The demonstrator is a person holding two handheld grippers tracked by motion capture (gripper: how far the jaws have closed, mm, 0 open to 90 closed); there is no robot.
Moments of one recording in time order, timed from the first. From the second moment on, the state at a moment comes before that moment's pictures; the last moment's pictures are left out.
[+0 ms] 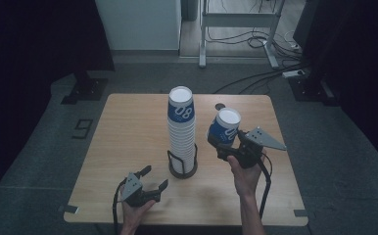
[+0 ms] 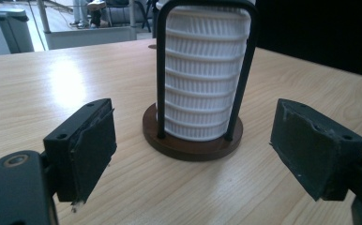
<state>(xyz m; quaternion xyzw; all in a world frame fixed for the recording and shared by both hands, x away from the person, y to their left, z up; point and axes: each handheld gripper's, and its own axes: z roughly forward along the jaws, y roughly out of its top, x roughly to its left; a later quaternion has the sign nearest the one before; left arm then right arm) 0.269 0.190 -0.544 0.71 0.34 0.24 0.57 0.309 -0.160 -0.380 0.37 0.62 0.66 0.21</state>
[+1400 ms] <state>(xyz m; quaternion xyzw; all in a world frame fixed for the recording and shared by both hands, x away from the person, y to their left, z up) 0.259 0.163 -0.537 0.71 0.29 0.21 0.60 0.278 -0.131 -0.485 0.41 0.61 0.67 0.11</state>
